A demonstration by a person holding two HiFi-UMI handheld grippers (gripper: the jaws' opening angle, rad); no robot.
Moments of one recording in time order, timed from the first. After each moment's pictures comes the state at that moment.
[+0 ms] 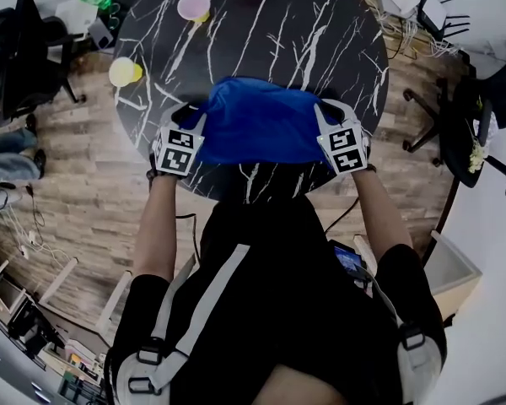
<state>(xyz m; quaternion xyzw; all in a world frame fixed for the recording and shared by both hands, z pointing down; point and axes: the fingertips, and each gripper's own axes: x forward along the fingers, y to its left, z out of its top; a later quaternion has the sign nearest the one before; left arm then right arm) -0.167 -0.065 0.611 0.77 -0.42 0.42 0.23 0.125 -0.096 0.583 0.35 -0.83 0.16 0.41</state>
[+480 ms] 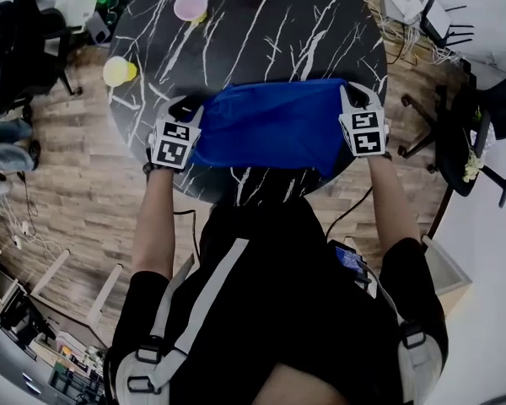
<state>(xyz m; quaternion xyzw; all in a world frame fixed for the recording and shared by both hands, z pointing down) -0.158 -0.089 0.614 0.76 -0.44 0.41 0.25 0.196 -0.179 0.578 0.41 -0.79 0.14 0.43</state>
